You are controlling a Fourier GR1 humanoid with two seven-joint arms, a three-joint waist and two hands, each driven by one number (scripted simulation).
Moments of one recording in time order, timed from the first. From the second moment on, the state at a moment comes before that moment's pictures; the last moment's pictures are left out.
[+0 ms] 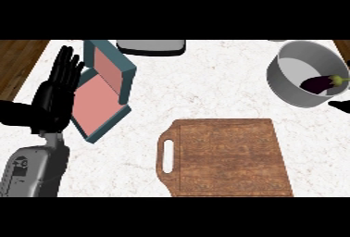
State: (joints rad) left arm -0.32 0.17 0.08 -1.54 0.12 0.09 0.06; right arm -0.78 -0.69 -0.48 -0.23 0.76 -0.18 -0.51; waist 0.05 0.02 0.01
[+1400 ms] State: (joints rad) left arm -0.31 0.18 0.10 -1.55 0.12 0.08 0.06; right arm -0.70 -0.91 -0.90 -0.16 0.32 0.18 -0.69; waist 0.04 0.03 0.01
